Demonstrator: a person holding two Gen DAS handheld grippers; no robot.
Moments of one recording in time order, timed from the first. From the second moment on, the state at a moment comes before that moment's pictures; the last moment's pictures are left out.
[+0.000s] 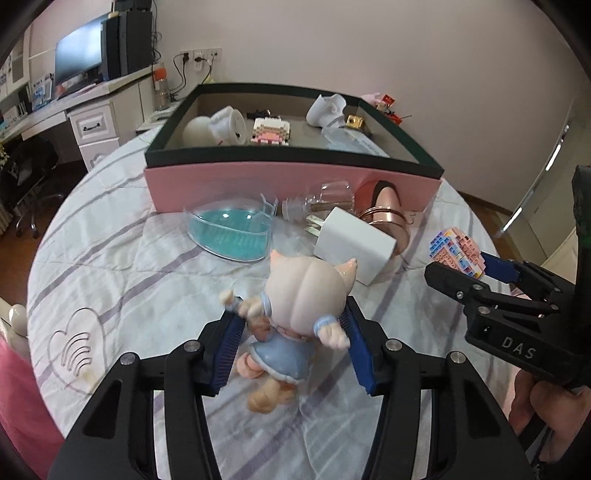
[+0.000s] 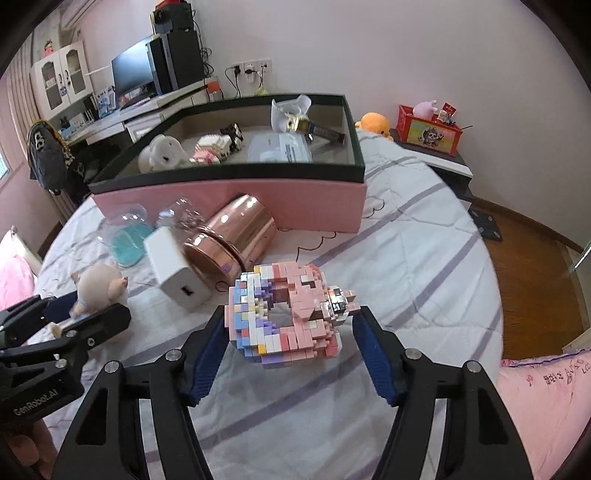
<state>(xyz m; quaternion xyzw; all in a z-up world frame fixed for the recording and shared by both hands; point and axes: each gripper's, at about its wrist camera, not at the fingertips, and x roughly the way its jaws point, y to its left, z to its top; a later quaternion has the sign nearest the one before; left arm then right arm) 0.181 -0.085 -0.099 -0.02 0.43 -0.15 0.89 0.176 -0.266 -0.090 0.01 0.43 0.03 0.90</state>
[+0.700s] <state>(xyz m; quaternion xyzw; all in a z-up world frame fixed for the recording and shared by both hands) 0.234 -0.067 -0.005 -0.02 0.35 -0.16 0.92 0.232 -0.262 -0.002 0.03 0.37 0.08 0.93</state>
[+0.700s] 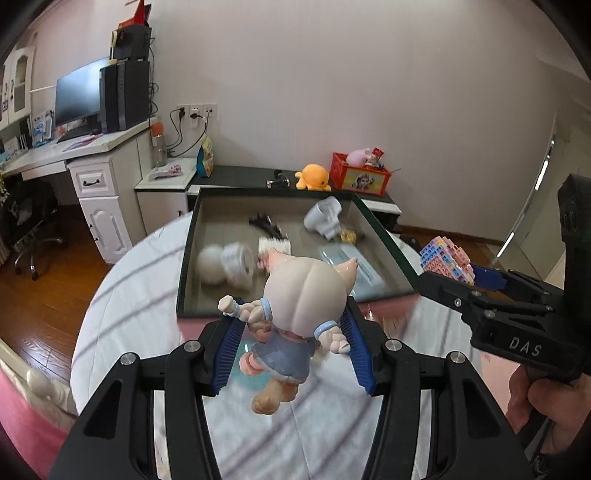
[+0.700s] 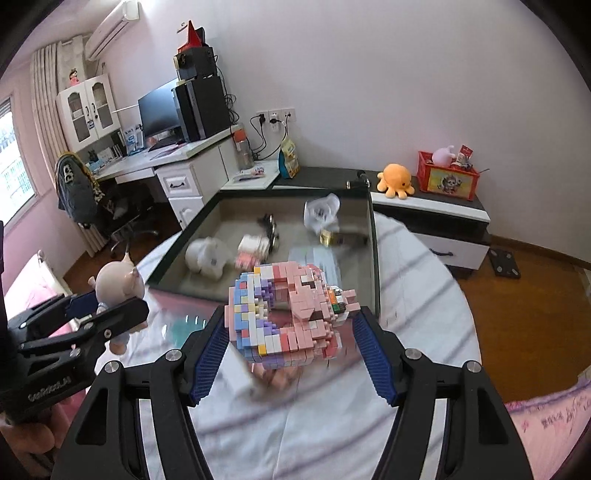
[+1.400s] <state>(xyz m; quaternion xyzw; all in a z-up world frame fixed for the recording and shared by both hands) 0.327 -0.063 -0.052 -0.02 0.39 -0.13 0.91 0.335 -0.219 -0.071 -0.04 0.44 0.12 0.89</state>
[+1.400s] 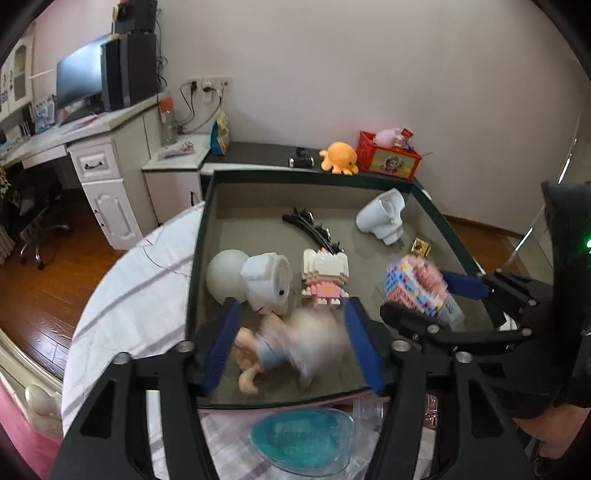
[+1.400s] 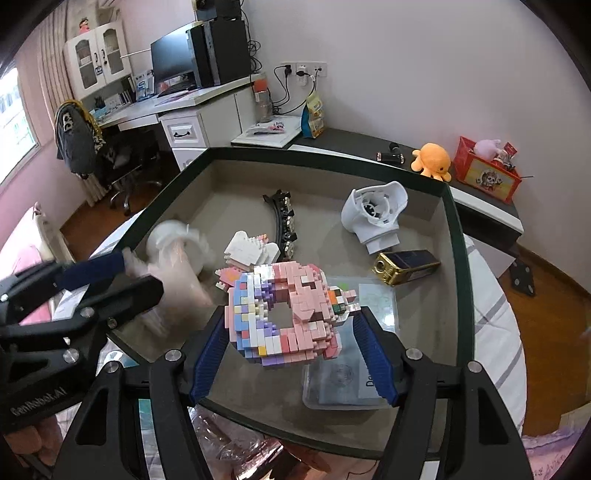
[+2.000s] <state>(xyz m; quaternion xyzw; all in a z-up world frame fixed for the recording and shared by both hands) 0.237 -0.033 0.002 -0.02 0.30 -0.08 0.95 0.265 -0.226 -0.030 0.02 0.39 0.07 0.92</state>
